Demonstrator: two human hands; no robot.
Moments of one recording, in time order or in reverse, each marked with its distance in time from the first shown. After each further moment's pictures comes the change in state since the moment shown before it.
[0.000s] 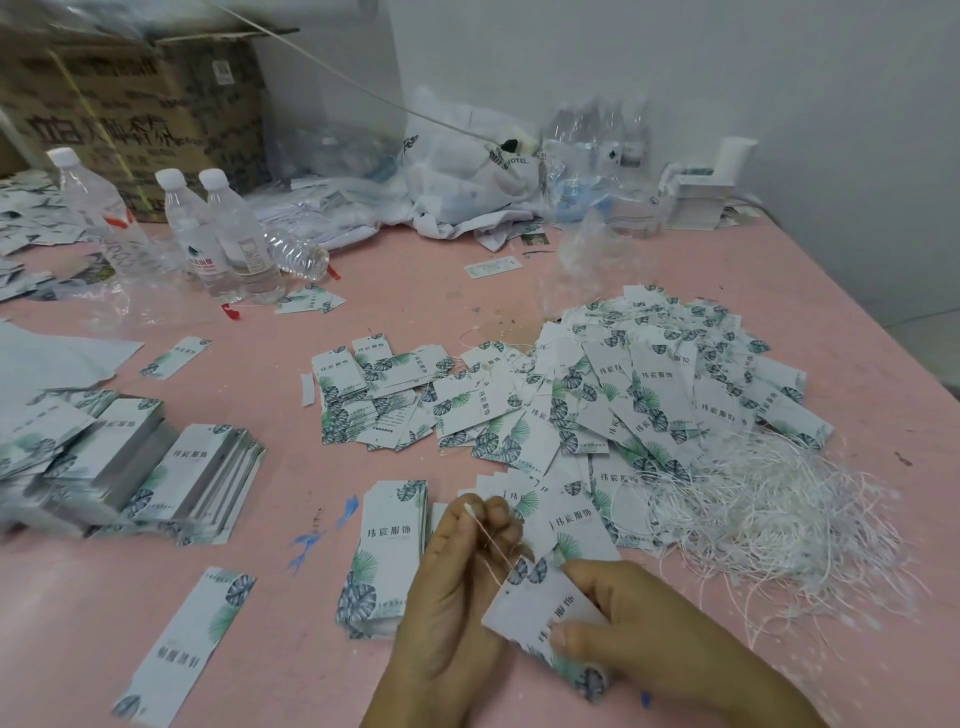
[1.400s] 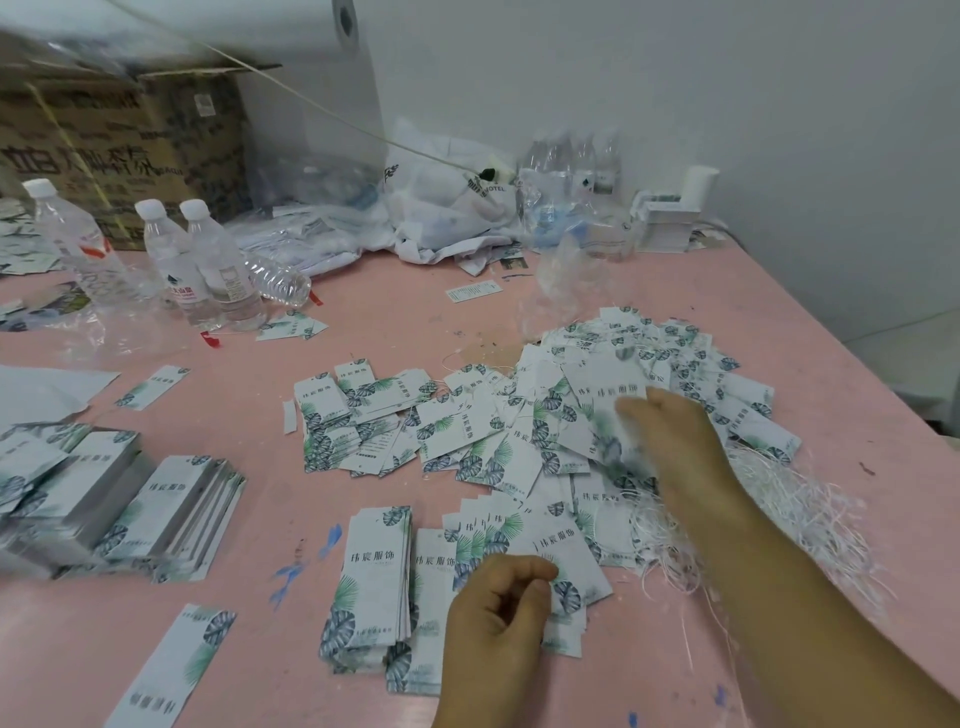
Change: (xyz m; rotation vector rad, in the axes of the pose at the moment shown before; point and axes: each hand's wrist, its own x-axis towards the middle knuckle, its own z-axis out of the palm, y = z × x) left_hand -0.011 -0.036 0.000 1.017 0.122 0.261; right_hand 0.061 -0.036 -0.098 0.162 0.885 0.000
